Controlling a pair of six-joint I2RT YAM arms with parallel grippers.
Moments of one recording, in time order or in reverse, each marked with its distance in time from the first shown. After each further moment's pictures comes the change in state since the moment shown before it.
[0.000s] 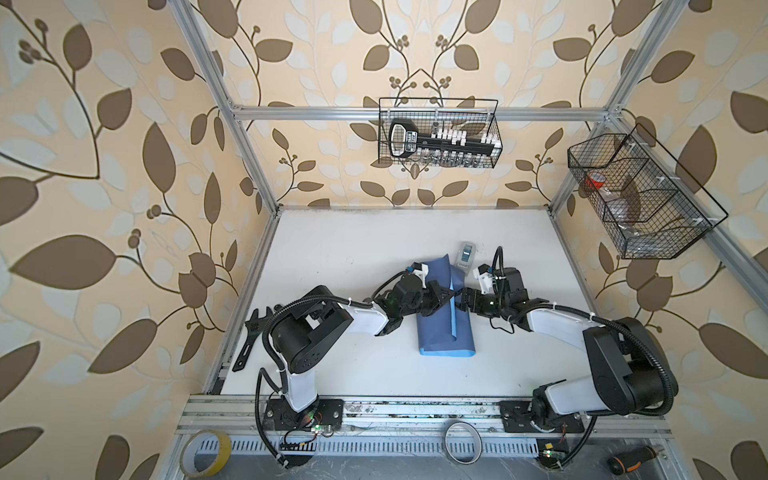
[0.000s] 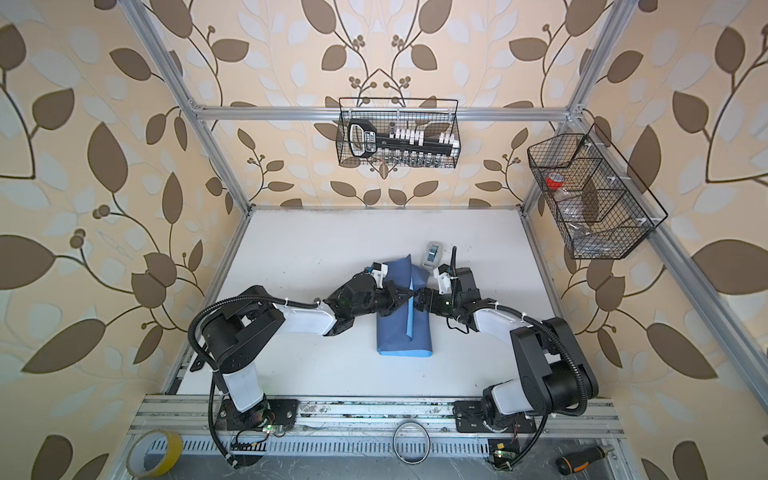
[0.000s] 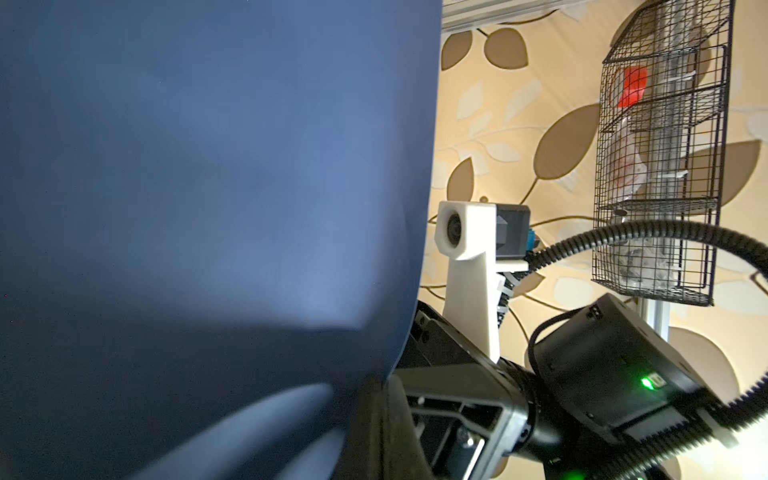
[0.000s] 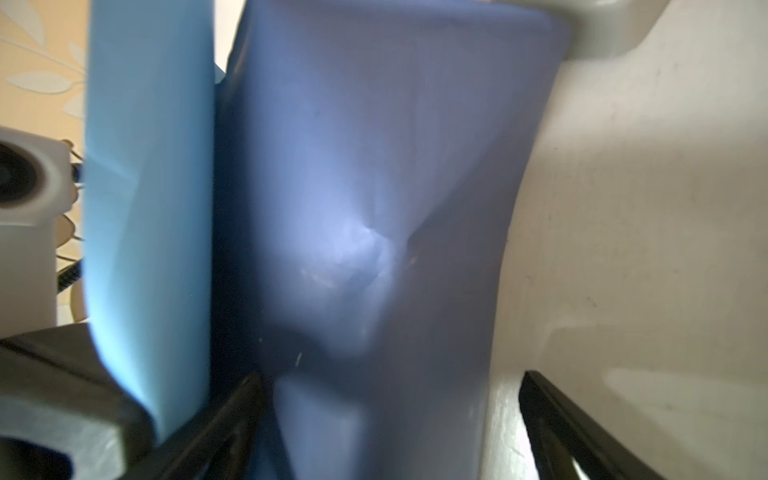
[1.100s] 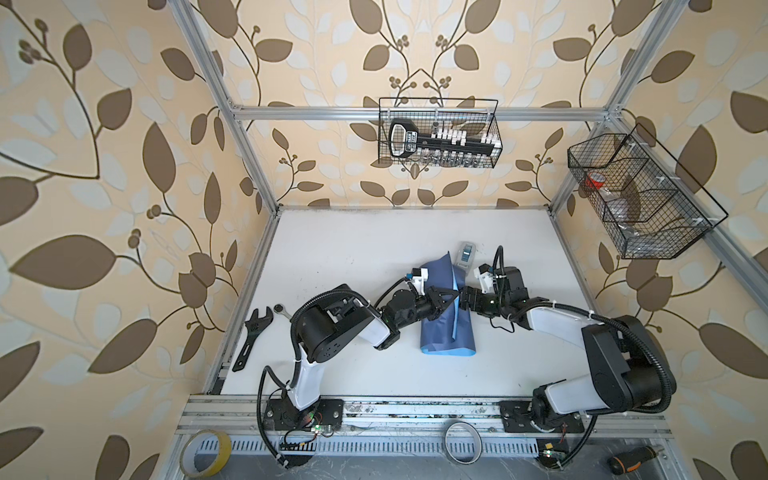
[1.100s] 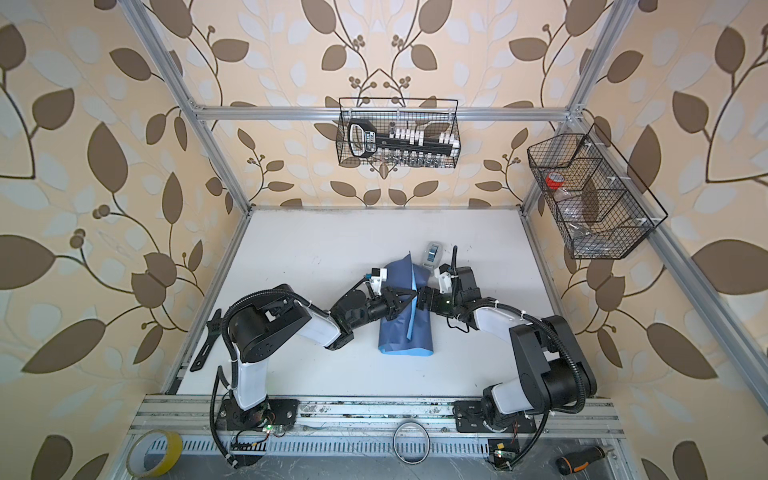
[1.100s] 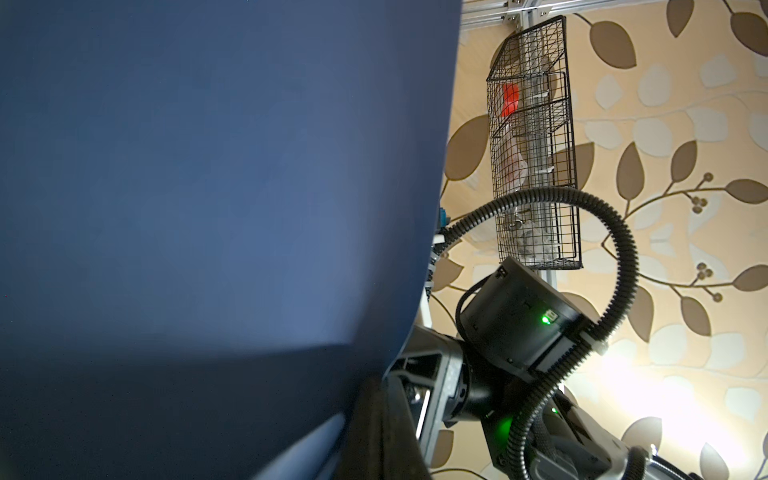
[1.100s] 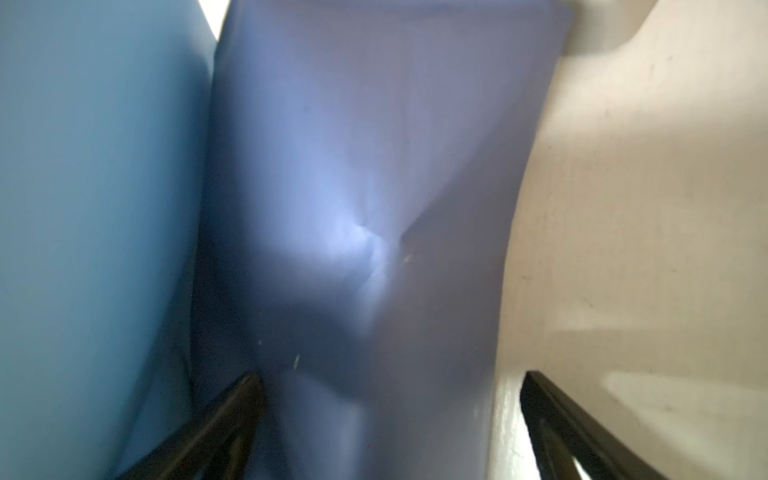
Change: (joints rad) left arm -0.034 0.145 -0.121 0.533 -0.026 -0.101; right arm -0.008 0.014 0.015 -0.013 -0.017 0.014
